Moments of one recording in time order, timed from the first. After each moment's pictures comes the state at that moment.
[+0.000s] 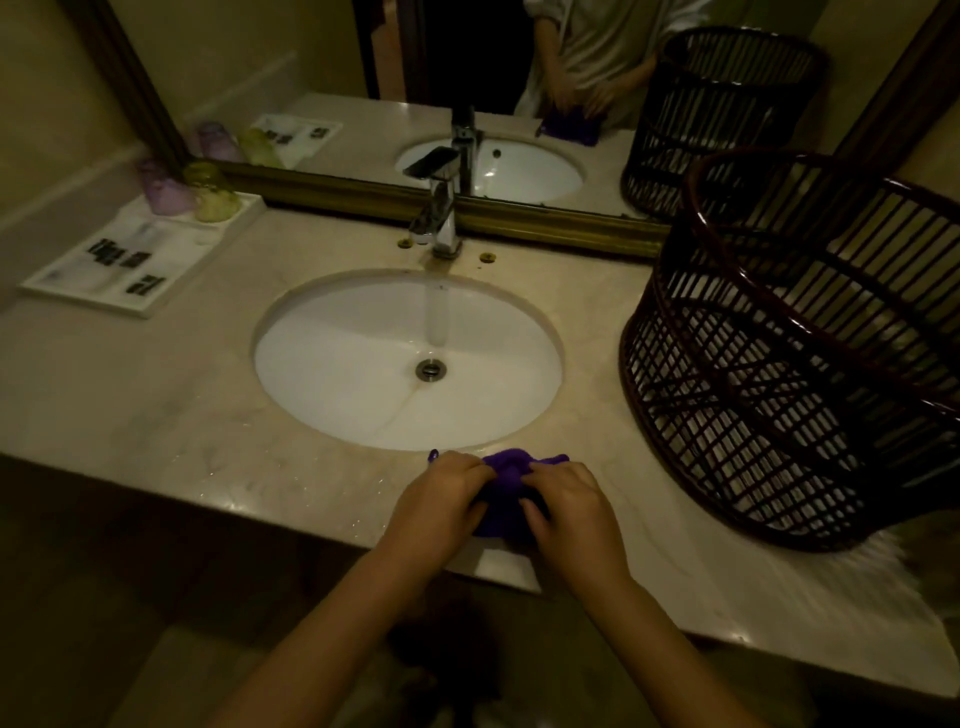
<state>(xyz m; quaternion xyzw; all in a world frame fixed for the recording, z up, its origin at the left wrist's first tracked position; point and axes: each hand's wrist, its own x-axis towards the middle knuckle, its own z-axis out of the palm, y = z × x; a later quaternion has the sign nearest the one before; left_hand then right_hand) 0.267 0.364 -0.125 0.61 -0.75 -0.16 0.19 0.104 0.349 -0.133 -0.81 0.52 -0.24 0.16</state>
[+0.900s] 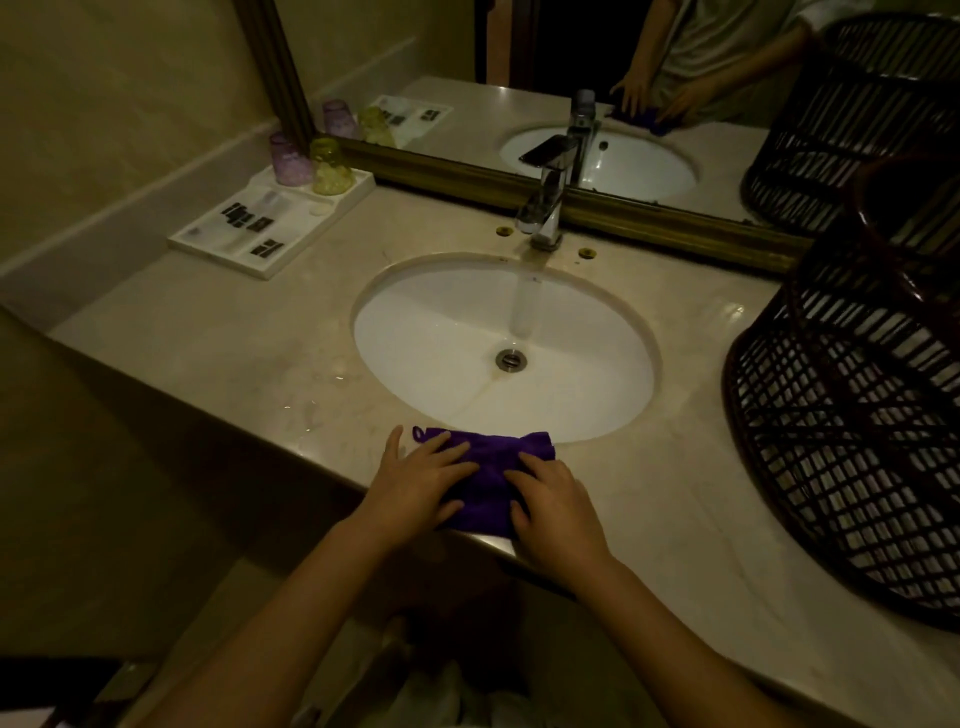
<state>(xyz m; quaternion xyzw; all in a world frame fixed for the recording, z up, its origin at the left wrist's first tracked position) 0.372 0.389 -0.152 0.67 -0.73 -0.09 -0.06 0.188 0.346 -0.155 -0.87 0.45 -0.07 0.20</state>
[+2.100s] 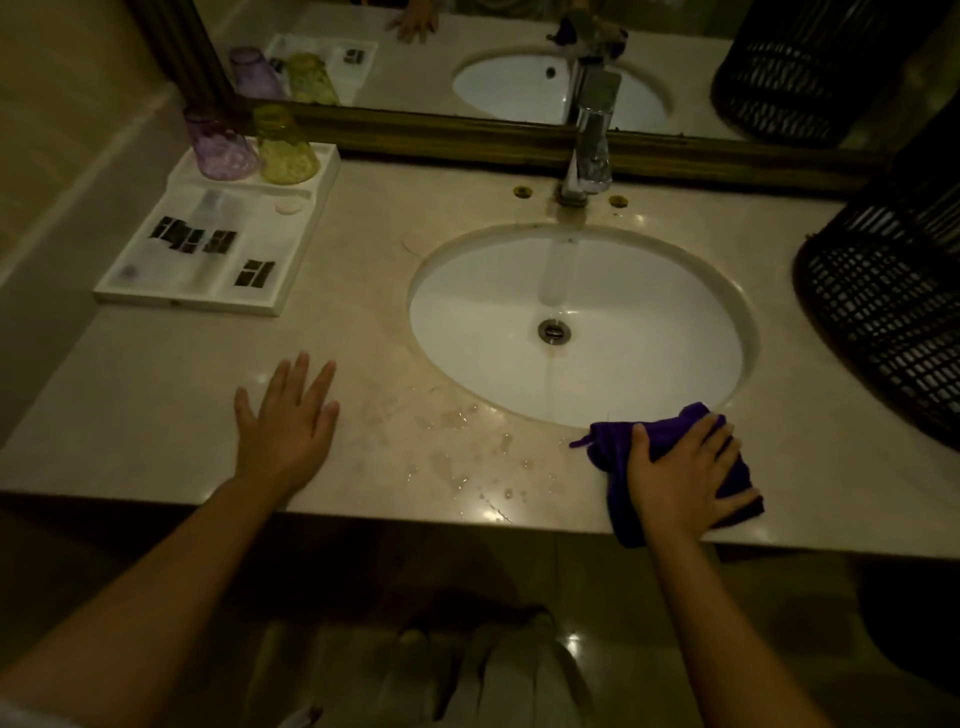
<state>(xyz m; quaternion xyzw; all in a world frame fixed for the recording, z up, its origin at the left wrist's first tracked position) 0.716 0.328 -0.189 0.75 -0.65 -0.11 0.04 0.335 0.347 -0.186 -0.42 0.89 -0.13 0.11</state>
